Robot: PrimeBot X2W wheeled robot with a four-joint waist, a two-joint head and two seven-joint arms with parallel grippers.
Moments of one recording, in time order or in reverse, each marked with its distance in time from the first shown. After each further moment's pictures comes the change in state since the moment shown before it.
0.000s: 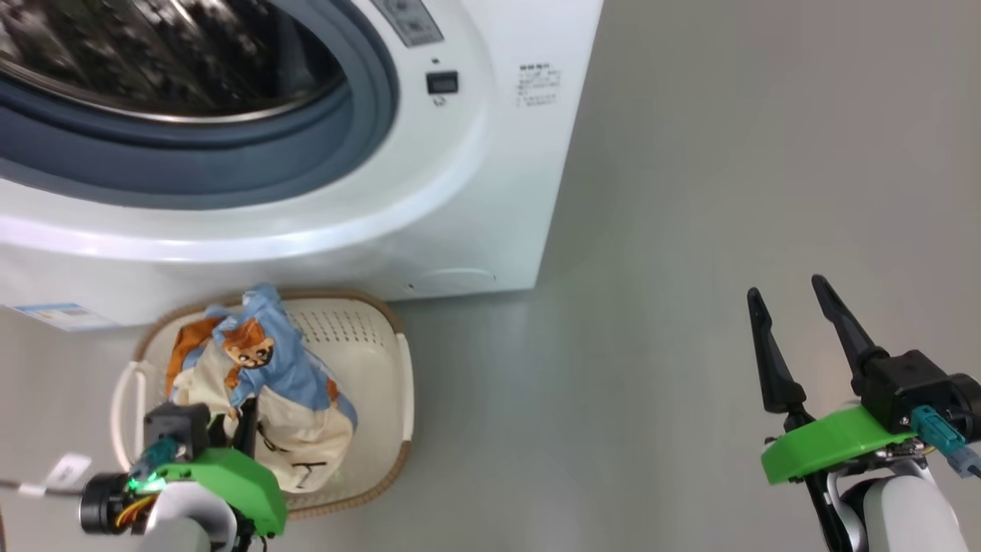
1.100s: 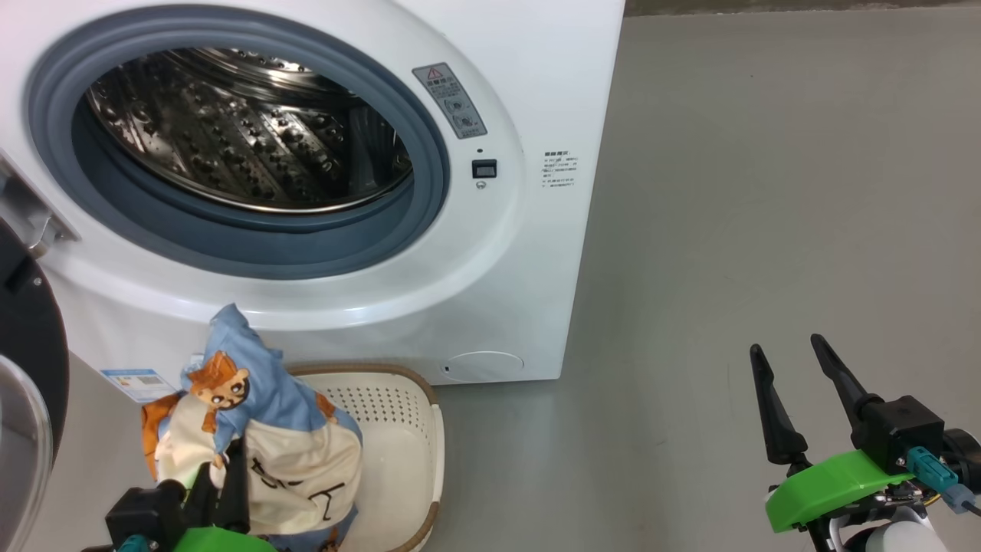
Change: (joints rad) left arm 0.366 -0.099 0.209 -0.527 0.055 -0.020 0.000; right arm 0.095 0.000 -0.015 0.032 0.021 0.000 0.011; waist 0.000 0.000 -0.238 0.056
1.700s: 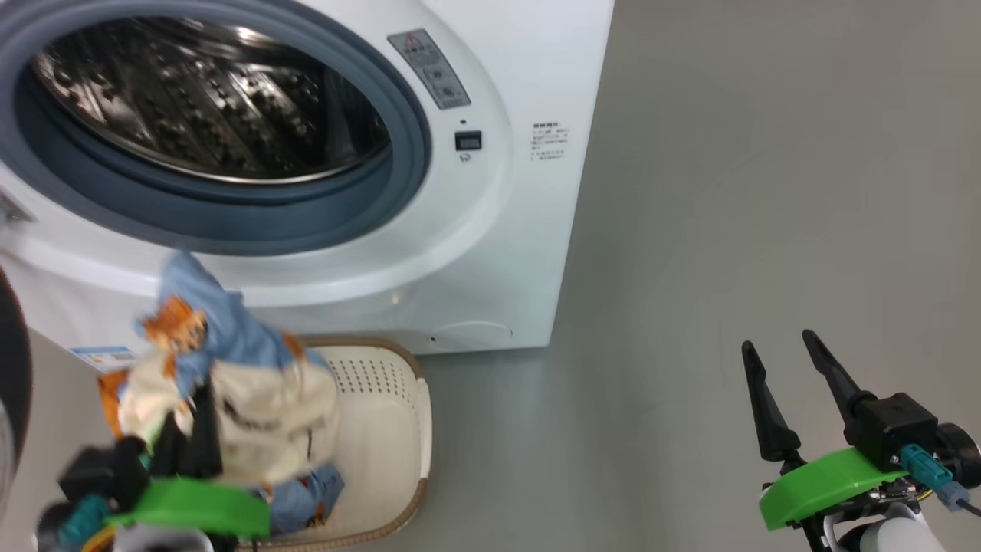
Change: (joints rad) left arm -0.070 -0.007 0.047 -0.053 -0.026 0.014 0.000; right arm -0.004 0.000 0.019 -0.007 0.003 0.000 -0.001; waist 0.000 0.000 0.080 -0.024
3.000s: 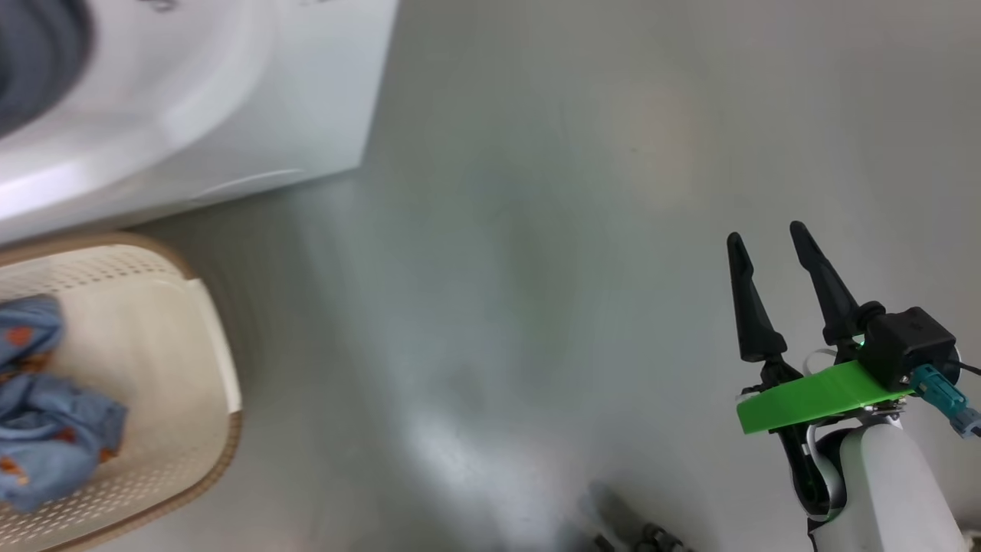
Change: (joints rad) left arm -1.075 0.384 0.036 0.537 0.097 -0.072 0.003; right arm -0.210 0.002 0.045 0.060 0.105 0.000 -0.092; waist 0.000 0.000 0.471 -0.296
